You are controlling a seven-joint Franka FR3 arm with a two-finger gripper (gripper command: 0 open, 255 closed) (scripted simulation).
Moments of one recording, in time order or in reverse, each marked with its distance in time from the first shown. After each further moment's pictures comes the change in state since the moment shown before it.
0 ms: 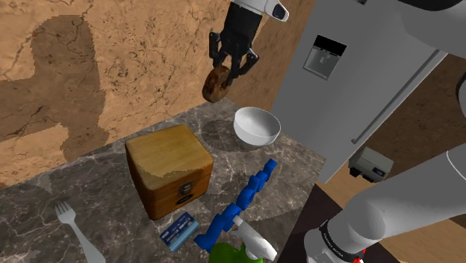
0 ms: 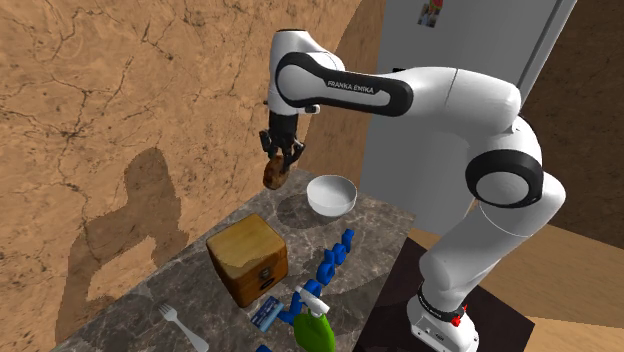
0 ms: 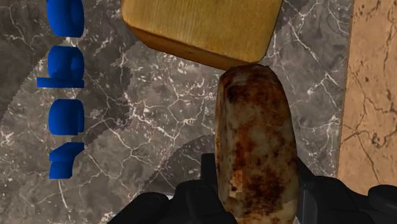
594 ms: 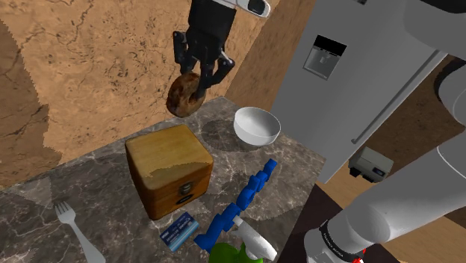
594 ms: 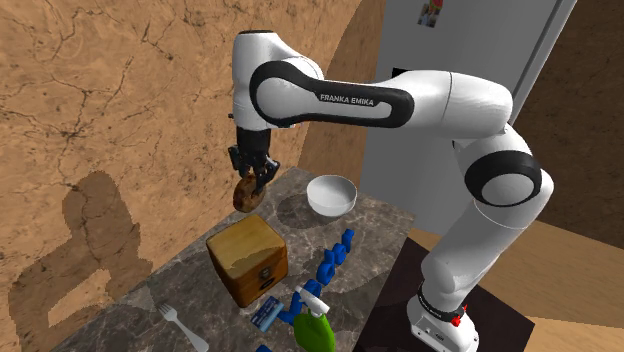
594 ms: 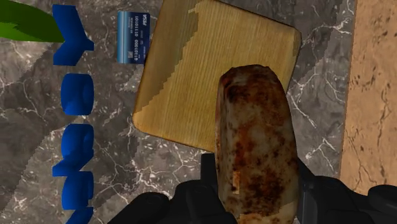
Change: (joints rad) arm 0.090 0.083 0.162 0.104 -0.062 0.006 0.257
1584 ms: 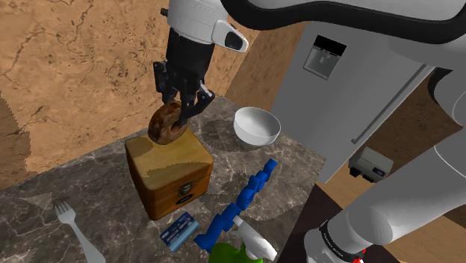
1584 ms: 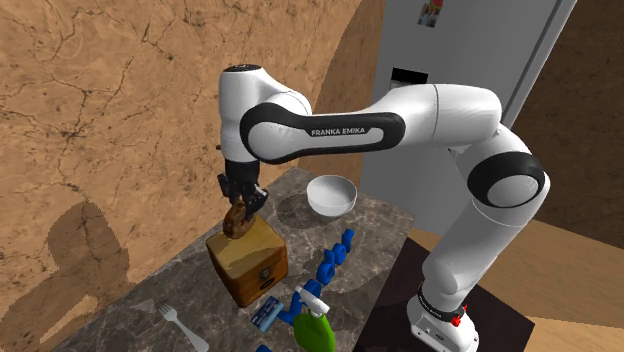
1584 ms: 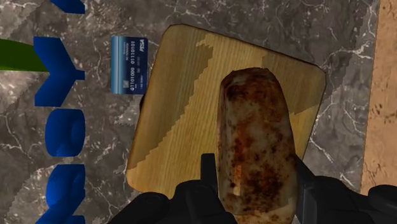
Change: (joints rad) arm 0.044 0.023 0.061 -0.114 -0.023 0.142 0.088
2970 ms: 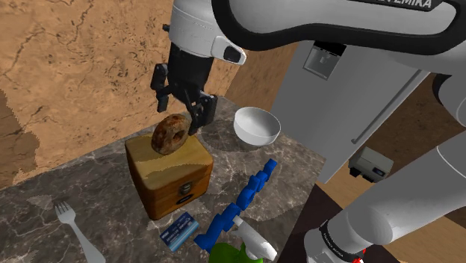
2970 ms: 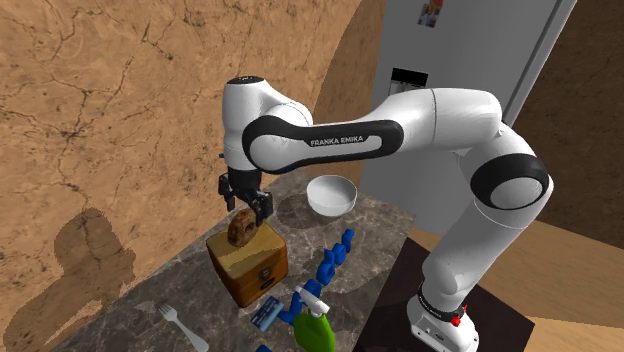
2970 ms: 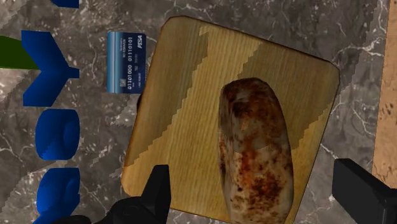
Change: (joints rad) arm -0.002 -0.020 -0.006 -0.069 0.017 0.055 -0.018
